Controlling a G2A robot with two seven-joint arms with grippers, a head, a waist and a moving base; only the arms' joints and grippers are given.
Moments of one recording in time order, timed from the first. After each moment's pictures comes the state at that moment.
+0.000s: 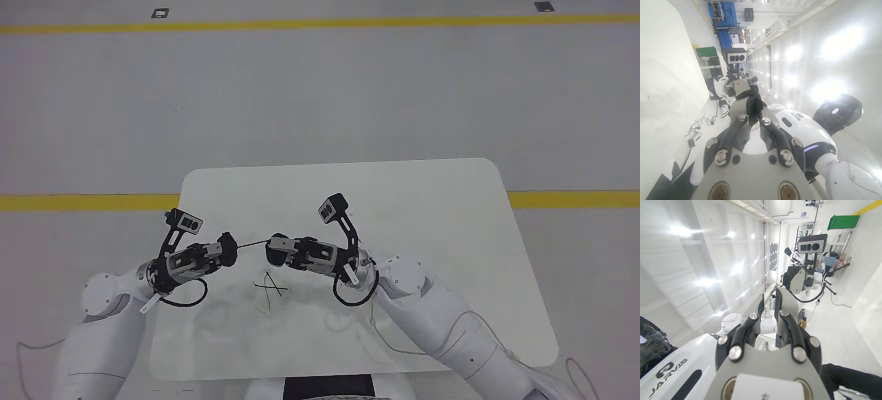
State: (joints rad) left arm 1.59 -1.09 -1.61 -1.50 -0.80 -0.30 -1.39; right arm -1.22 -1.26 0.78 -1.51 0.61 -0.34 0.74
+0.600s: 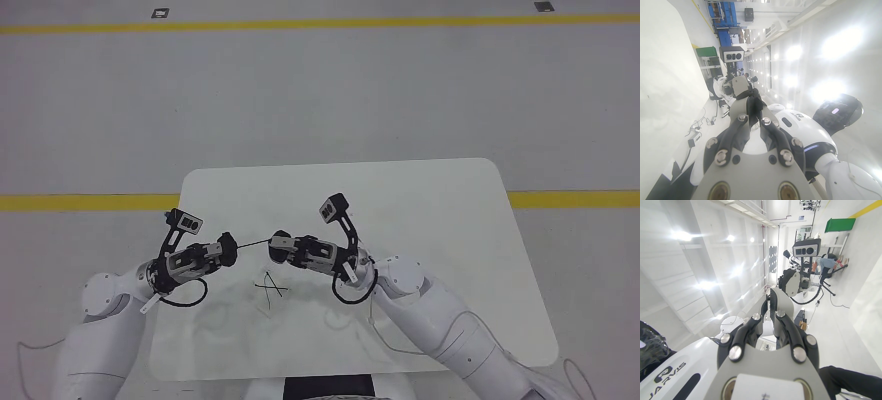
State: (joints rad) left arm 1.59 -1.09 -1.61 -1.50 -0.80 -0.30 -1.39; right arm -1.23 -1.27 0.80 -1.49 0.60 -0.33 0.74
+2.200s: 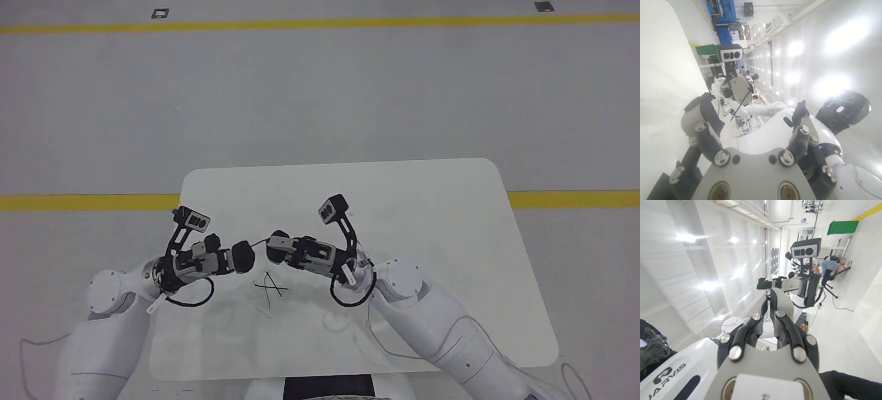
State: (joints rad) left arm 1.59 -1.08 -1.56 -1.56 -0.82 -0.29 -1.39; right arm -1.26 -1.29 0.81 -1.51 0.60 -0.33 0.72
